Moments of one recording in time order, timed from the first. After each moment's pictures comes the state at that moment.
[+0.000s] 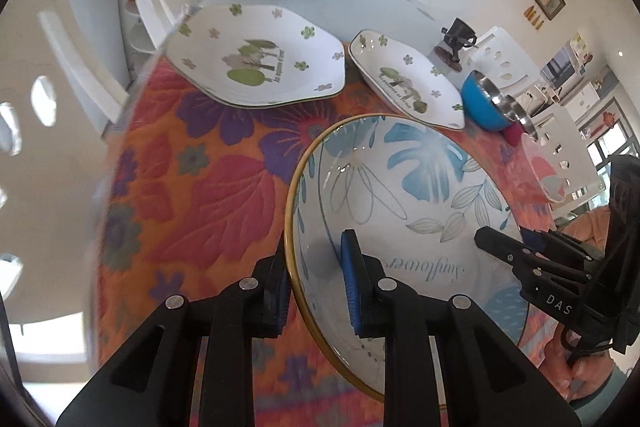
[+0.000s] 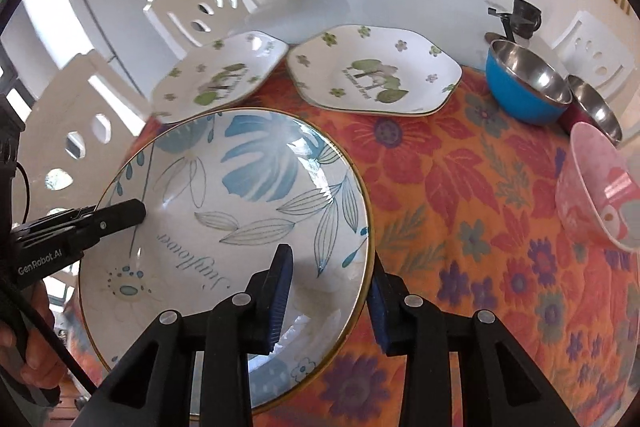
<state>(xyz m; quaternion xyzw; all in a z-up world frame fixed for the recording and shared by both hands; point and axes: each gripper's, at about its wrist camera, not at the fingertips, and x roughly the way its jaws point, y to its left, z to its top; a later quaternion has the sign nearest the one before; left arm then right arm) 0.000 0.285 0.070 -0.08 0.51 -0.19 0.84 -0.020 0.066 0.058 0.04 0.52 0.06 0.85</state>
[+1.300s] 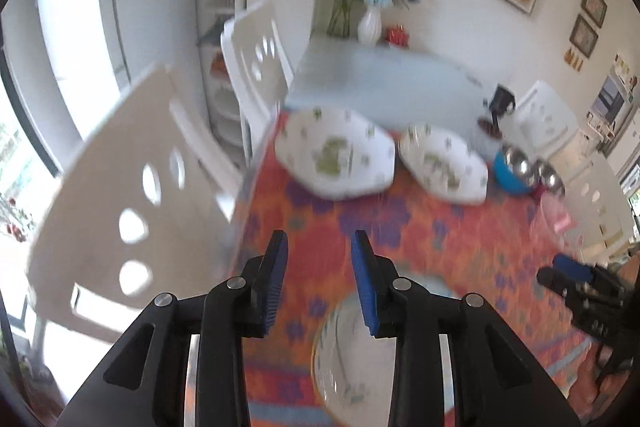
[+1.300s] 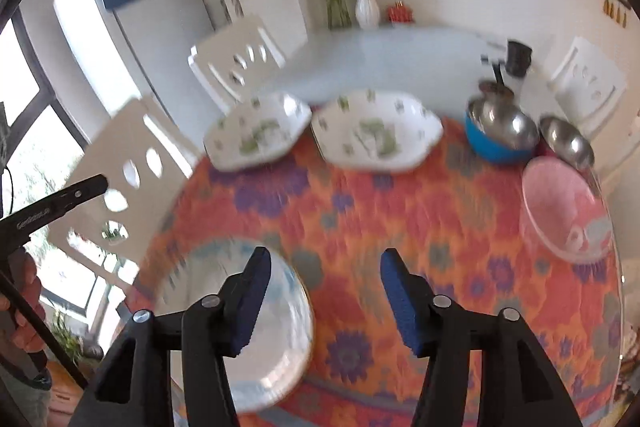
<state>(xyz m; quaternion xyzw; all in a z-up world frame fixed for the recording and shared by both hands) -0.036 0.320 0.186 -0.05 0.41 -0.05 0.91 -0.057 0.039 0.145 0.07 0.45 0.10 0.89</state>
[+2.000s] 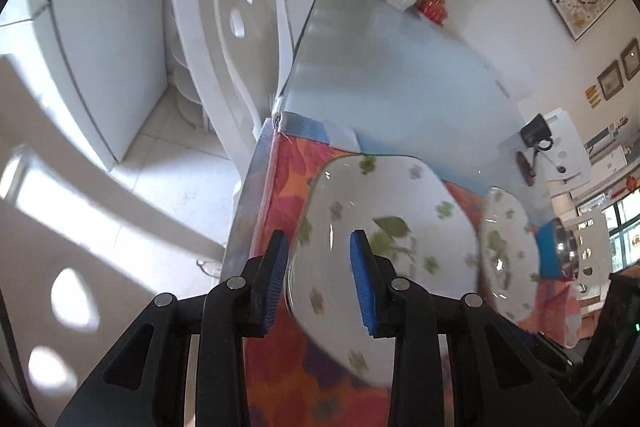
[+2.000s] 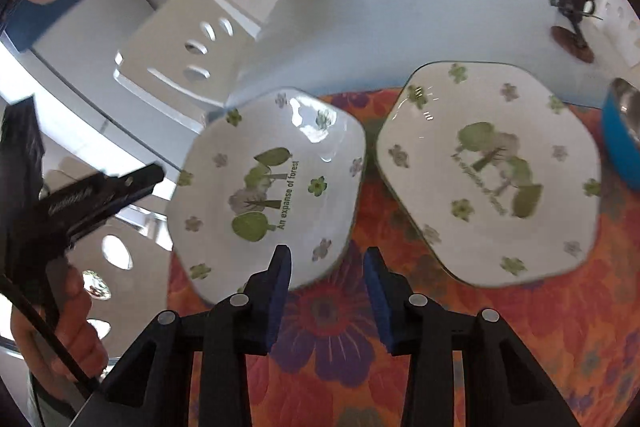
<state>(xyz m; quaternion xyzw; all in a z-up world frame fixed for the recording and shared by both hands) 0.223 0.369 0.067 -0.13 0.52 -0.12 0.83 0.158 0.126 0.048 0.15 0.54 0.05 0.83</state>
